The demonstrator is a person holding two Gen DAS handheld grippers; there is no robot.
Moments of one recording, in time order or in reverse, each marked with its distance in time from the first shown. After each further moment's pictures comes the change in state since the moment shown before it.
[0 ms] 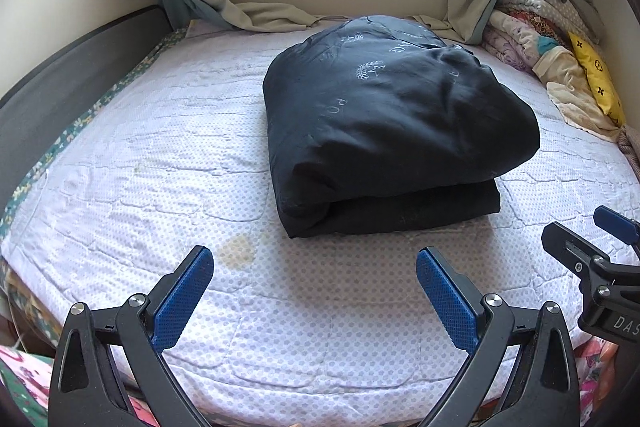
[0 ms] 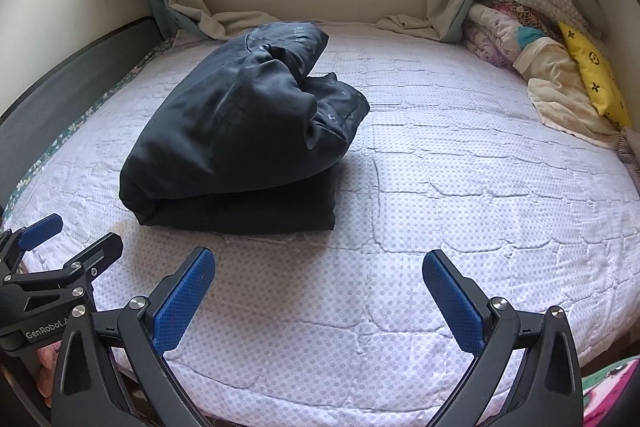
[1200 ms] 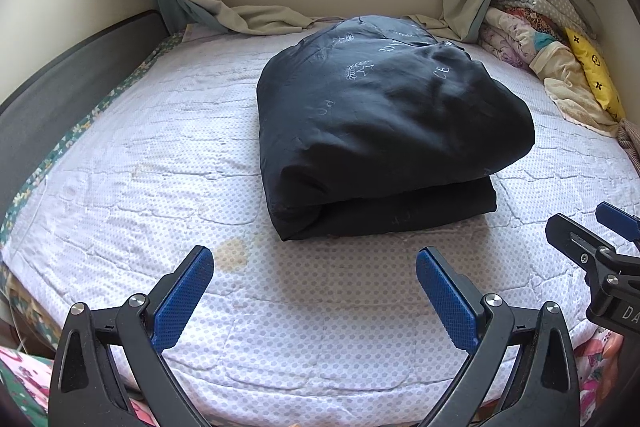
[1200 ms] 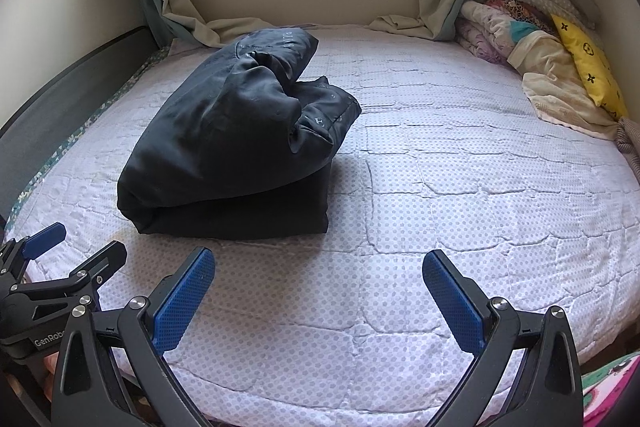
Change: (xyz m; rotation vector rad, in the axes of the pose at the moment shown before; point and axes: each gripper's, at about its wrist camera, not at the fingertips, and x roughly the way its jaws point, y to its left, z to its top) left arm -0.001 -0.012 0.001 0.021 -0.009 0.009; right arm -0.001 -0.011 0.000 0.031 -0.012 0.009
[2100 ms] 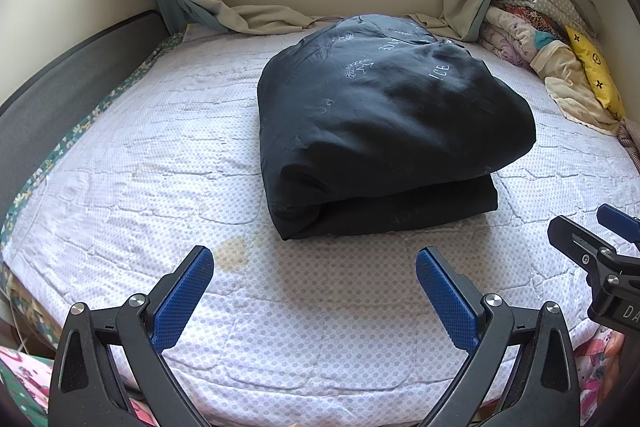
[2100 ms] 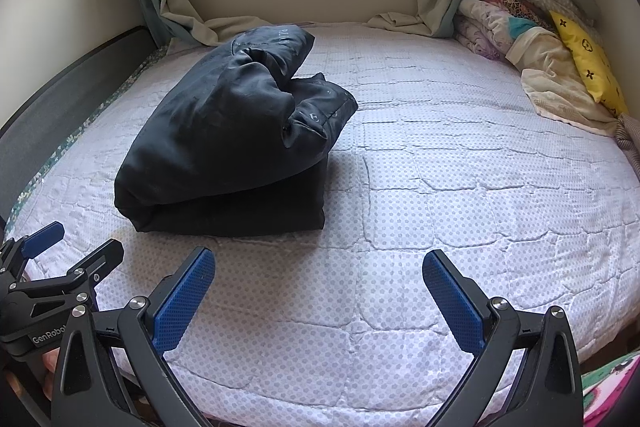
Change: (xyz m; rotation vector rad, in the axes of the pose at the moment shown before) left arm 0.001 0.001 0.000 0.000 0.002 -0.001; right arm 0.000 -0.003 -0.003 0.009 0.008 -0.002
